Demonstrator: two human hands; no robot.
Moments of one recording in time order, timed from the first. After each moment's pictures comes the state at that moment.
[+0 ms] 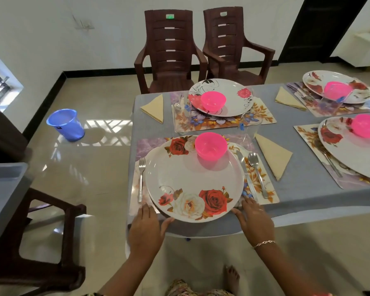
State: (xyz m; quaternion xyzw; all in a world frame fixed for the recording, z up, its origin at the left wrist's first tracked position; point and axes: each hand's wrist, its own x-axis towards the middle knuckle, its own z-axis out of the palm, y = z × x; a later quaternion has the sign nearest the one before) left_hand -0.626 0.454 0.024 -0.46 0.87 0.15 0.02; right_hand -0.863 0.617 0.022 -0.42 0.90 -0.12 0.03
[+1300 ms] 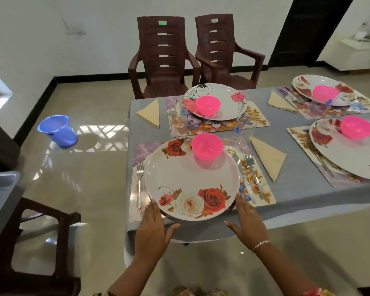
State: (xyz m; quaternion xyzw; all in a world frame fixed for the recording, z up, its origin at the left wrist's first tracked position) left_hand -0.634 0.456 0.024 -0.42 0.90 0.13 -0.02; right_hand -0.856 0.614 0.022 -0.43 0.88 -0.11 0.14
